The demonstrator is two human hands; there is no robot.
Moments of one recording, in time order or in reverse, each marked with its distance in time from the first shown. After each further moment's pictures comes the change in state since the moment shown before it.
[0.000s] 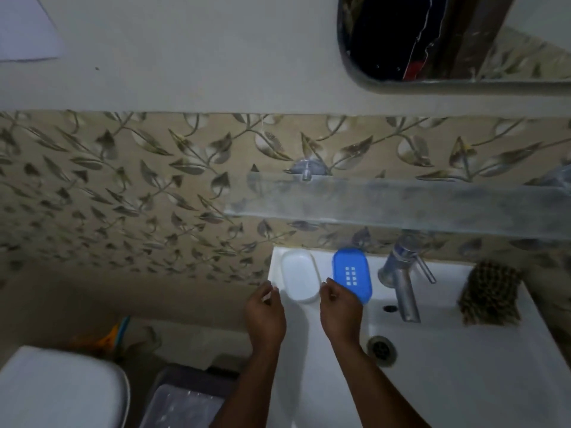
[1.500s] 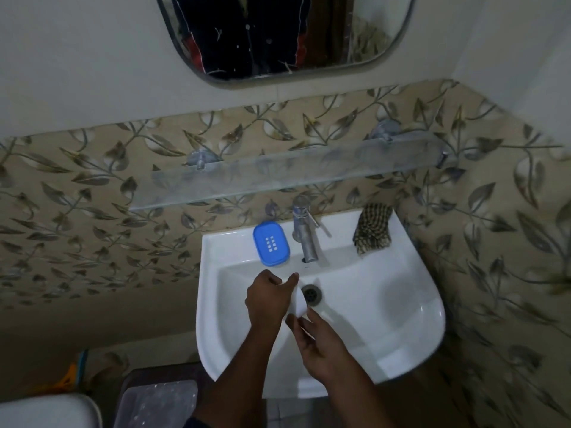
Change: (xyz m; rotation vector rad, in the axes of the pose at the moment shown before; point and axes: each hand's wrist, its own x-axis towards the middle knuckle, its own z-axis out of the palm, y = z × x) left_hand -0.123 0.020 0.059 0.545 -0.329 0.141; right_hand -0.113 0.048 -0.144 1.283 -0.131 0.916
